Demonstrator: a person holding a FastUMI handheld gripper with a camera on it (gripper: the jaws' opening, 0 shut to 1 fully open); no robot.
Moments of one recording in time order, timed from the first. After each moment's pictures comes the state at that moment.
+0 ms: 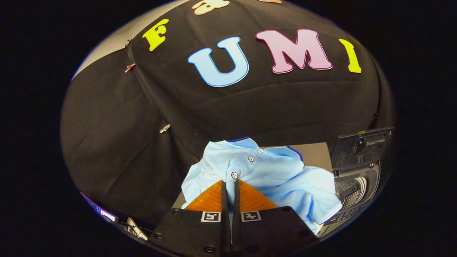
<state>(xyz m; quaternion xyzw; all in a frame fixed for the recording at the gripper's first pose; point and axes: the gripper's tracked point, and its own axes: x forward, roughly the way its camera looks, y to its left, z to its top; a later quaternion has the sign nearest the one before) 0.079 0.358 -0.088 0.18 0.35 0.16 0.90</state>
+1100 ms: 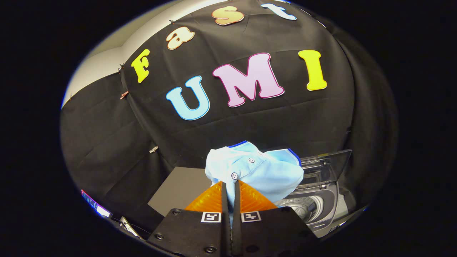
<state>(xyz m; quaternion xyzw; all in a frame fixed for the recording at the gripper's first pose) 0.066 0.071 -0.022 0.19 0.28 0.12 0.93</state>
